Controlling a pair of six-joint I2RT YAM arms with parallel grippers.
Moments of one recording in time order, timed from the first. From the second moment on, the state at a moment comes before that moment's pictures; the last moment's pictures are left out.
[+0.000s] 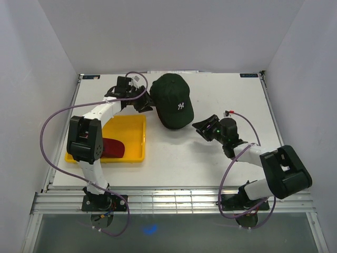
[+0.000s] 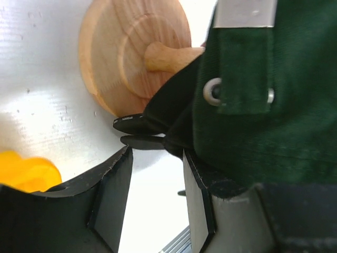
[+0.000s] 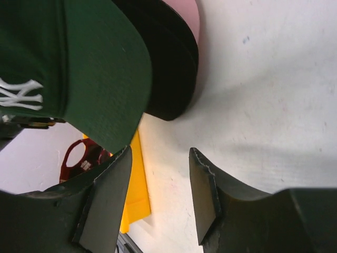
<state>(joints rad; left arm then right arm) -0.24 1.85 1.38 -0.29 0.52 -0.71 0.43 1.40 0.43 0.57 -0.16 1.17</state>
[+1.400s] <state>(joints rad) -0.15 1.75 1.10 0.07 0.88 -0.81 0.22 1.73 0.72 0.79 -0.61 1.07</state>
